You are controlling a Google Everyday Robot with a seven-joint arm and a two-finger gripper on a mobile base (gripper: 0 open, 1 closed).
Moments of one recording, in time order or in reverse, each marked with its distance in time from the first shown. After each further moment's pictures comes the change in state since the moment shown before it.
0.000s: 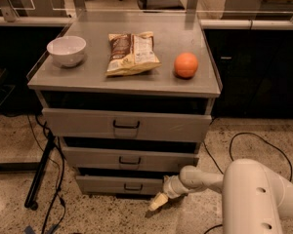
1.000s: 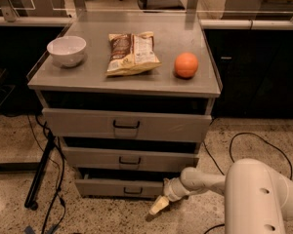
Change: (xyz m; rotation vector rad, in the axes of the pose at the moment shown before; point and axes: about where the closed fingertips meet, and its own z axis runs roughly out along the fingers) arm 0.003 0.016 -0.005 -0.035 0.011 -0.004
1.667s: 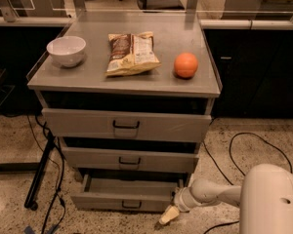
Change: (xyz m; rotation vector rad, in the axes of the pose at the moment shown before) arm 0.052 0.013 -0.028 0.065 0.026 0.042
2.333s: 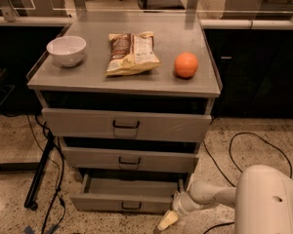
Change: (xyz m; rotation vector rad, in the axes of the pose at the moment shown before) arm 0.029 0.026 0.016 -0.088 0.050 0.038
